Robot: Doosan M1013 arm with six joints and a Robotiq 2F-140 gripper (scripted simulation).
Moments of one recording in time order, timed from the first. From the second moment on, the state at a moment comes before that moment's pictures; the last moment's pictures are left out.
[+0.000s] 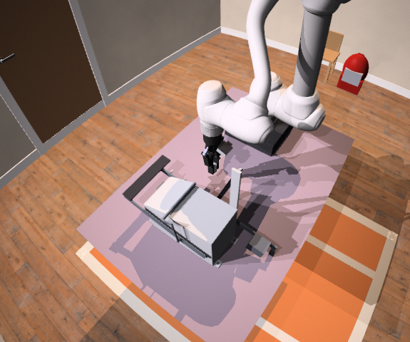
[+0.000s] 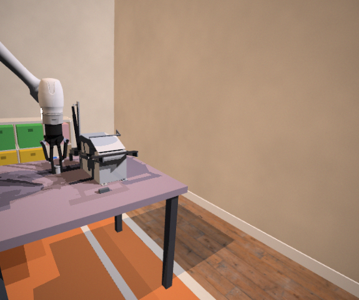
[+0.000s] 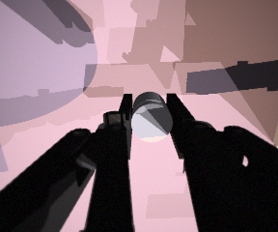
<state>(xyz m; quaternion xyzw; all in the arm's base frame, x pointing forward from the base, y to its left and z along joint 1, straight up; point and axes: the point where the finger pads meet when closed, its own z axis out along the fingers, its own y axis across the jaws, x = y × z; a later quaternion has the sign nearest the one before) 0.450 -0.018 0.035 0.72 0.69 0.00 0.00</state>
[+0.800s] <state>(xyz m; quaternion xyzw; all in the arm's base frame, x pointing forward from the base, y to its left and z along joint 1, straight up) 0.449 -0.019 0.083 0.72 0.69 0.00 0.00</state>
